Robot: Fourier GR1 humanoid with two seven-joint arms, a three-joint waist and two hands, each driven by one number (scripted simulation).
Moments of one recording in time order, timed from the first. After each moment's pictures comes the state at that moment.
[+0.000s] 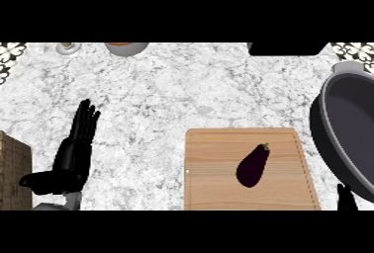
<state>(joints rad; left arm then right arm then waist) -0.02 0.30 -0.26 -1.58 0.26 0.37 -0.19 0.59 -0.11 0.23 -1.81 0.93 -0.75 0.27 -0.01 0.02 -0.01</state>
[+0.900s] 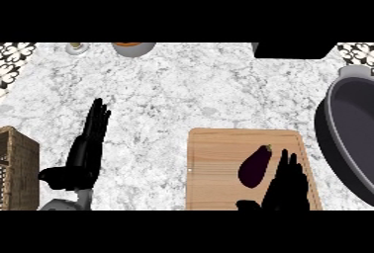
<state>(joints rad) -0.05 0.26 -0.28 -1.56 0.23 0.37 -0.17 0.19 -0.01 0.51 -1.79 1.36 -0.21 1.15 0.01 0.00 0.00</state>
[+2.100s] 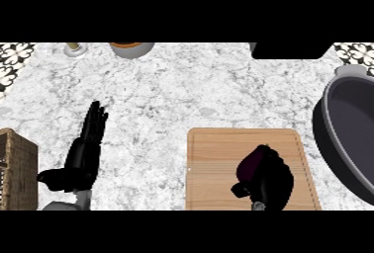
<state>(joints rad) -0.02 0.21 -0.22 -1.53 0.19 0.31 -0.19 0.01 -0.01 0.43 -1.52 1.33 -0.26 1.12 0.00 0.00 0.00</state>
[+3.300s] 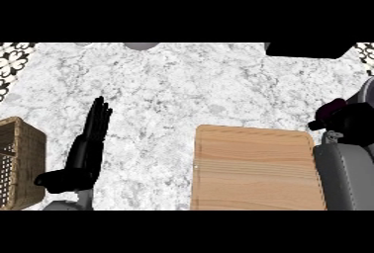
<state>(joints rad) -0.03 0.19 -0.22 -1.59 0.15 0.28 -0.16 -0.40 -0.17 -0.21 -1.27 1.37 -0.21 1.14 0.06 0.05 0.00</state>
